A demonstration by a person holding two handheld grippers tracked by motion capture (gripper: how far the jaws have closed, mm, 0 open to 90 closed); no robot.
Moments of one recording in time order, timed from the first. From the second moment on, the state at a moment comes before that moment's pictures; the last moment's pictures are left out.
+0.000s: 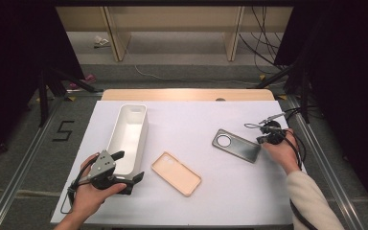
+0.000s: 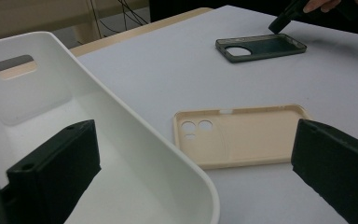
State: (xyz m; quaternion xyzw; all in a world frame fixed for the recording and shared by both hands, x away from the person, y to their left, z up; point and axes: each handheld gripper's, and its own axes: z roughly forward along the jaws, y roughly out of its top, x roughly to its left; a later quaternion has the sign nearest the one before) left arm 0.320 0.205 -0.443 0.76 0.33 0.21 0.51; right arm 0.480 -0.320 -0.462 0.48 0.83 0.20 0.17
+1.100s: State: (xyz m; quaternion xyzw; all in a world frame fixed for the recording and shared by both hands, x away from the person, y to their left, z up) left arm 0.319 0.206 -0.442 0.76 0.33 0.21 0.51; right arm 0.431 -0.275 -0.455 0.41 0.90 0.10 0.10
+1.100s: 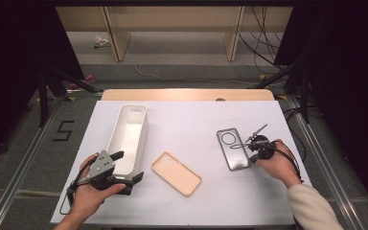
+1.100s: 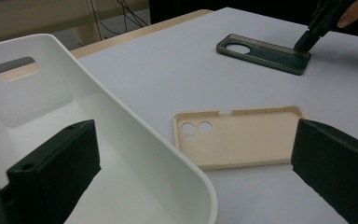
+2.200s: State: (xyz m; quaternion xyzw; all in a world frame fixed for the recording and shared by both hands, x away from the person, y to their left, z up) left arm 0.319 0.205 -0.443 0.76 0.33 0.21 0.51; right arm 0.413 -0.240 -0.439 0.20 0.96 0.07 0.19
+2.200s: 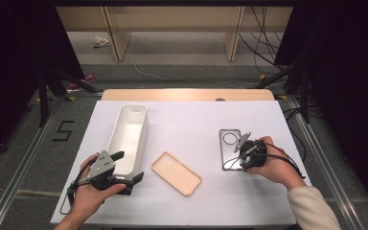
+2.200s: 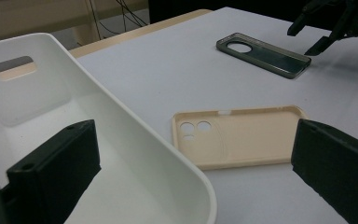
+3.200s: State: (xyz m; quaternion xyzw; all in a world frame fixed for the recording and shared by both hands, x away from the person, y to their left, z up) left arm 0.319 0.205 -0.444 0.76 0.33 0.21 0.51; right arm 0.407 -0.215 -0.443 0.13 0.98 0.06 0.16
